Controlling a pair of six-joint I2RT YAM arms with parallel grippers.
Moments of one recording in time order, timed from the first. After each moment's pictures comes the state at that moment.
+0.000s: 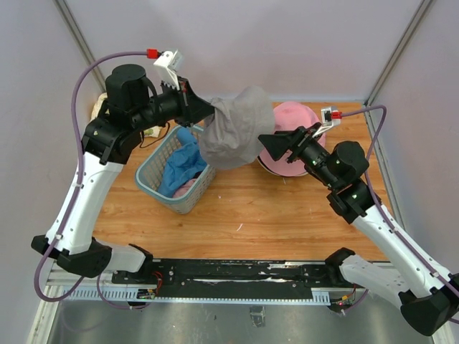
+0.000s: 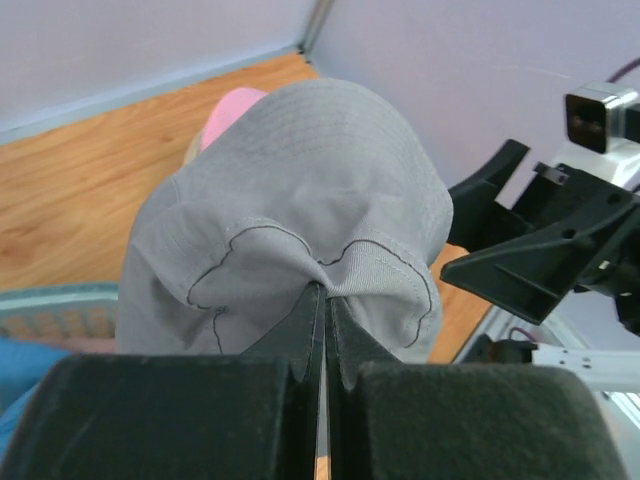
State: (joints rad) left arm -0.47 1.34 1.88 -0.73 0.35 -0.31; right arm 0.57 0.92 0.93 0.12 -0.14 0.60
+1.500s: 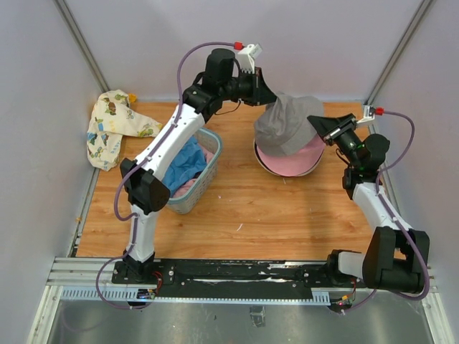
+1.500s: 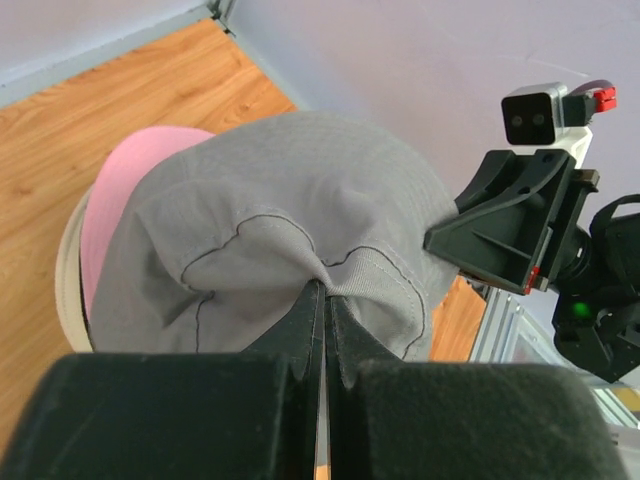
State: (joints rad) left arm -0.58 2.06 2.29 -0.46 0.51 -0.41; right arm -0.08 1.23 0.74 0.75 -0.61 1.18
